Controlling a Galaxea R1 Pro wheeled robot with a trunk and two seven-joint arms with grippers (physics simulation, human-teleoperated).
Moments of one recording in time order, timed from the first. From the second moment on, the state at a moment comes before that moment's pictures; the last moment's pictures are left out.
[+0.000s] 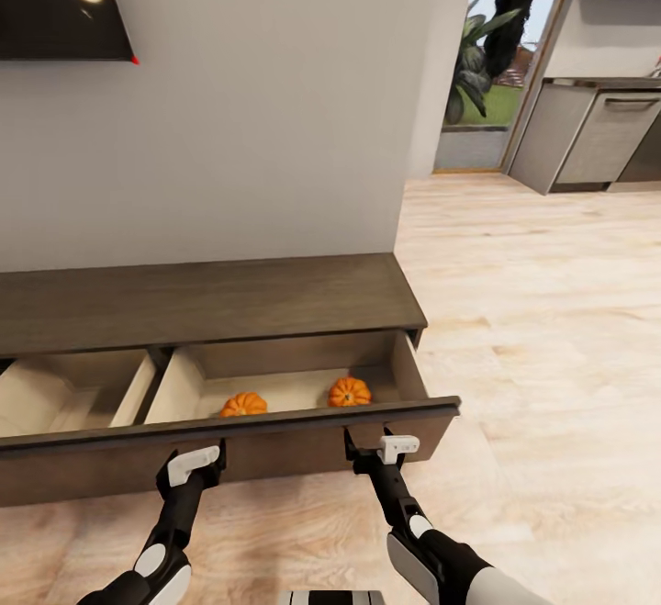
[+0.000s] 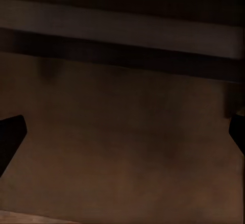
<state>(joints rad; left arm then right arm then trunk) -0.34 0.28 -0.66 -0.93 0.65 -0.47 0.47 -0.58 0.05 0.86 -0.45 -0.78 -0.62 -0.09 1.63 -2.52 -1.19</state>
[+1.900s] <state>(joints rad) -0.34 0.28 -0.66 -0.93 0.64 -0.47 0.46 -0.58 0.05 0.86 -0.45 -0.78 -0.62 -0.09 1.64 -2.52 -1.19</state>
